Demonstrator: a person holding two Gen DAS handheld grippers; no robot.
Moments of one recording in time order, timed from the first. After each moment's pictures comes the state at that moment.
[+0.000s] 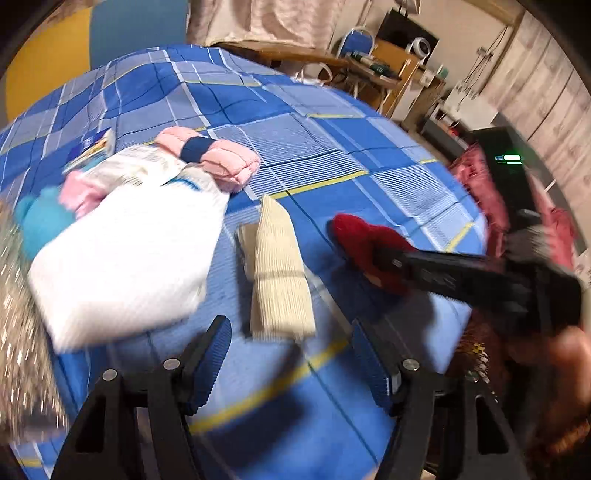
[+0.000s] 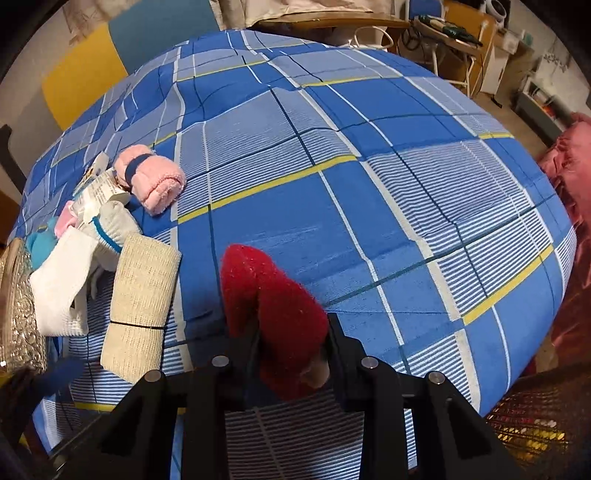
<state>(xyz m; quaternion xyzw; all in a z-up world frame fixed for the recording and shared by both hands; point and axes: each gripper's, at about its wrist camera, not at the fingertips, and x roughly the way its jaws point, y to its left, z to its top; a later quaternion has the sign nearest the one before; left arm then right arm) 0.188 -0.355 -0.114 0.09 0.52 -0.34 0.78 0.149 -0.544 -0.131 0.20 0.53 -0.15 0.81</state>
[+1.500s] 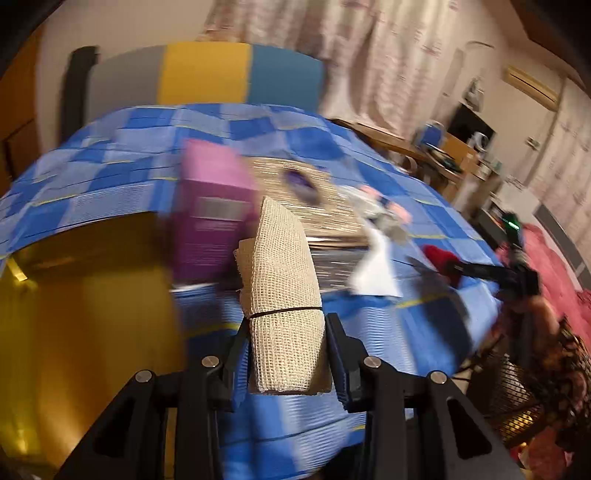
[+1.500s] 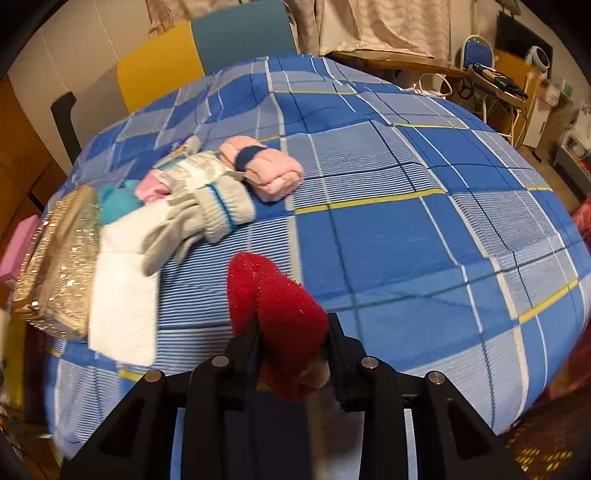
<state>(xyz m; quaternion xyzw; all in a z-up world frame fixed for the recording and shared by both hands) 0.117 -0.036 -0.052 -0.02 0.42 -0.20 0.89 0.129 -0.454 -0.103 0.14 0.47 -0.07 0.87</state>
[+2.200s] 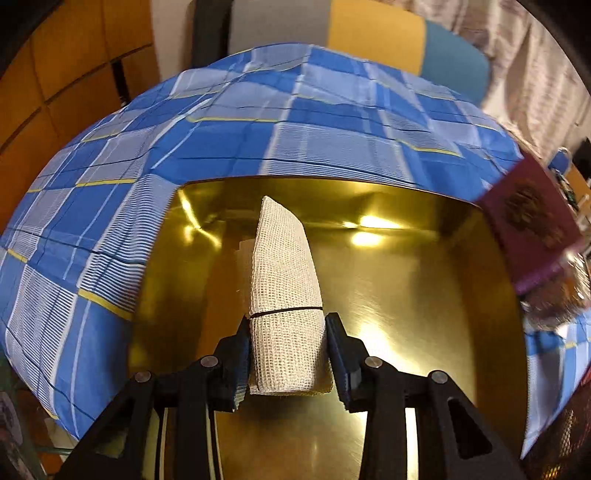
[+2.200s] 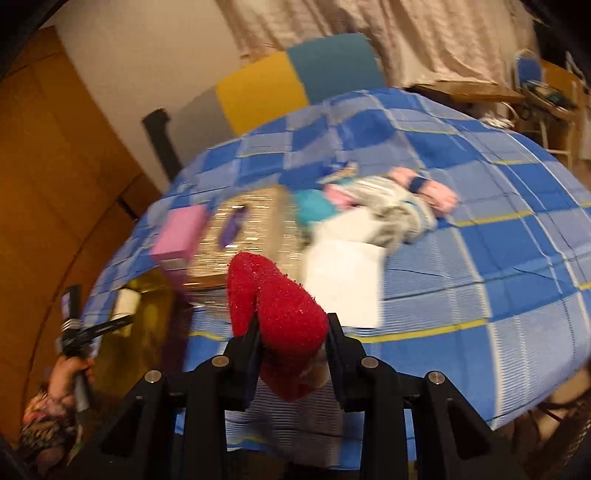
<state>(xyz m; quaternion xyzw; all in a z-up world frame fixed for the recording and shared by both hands) 0.215 0.170 -0.114 -0.04 0.51 0.02 0.86 0.079 -0.292 -0.016 0.17 0.40 0.08 0.90</state>
